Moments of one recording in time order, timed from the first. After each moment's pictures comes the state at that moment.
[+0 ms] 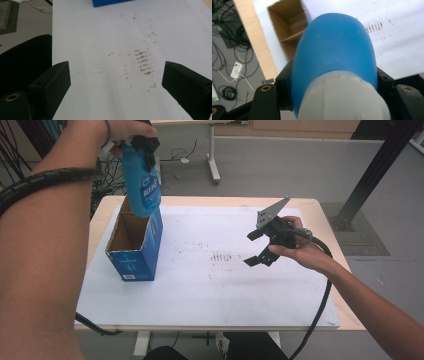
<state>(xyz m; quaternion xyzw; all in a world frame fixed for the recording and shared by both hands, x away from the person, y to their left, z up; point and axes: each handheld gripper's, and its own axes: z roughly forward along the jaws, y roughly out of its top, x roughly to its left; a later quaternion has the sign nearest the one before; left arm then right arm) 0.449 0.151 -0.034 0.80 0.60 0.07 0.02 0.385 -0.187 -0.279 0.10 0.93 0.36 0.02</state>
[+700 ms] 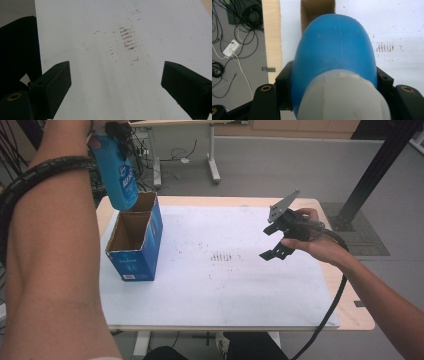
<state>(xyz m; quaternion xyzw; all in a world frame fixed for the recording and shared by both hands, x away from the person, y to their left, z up) 0.455 0.199 -0.026 0.71 0.70 0.08 0.04 0.392 -0.215 -0.264 0.12 0.95 0.29 0.05</state>
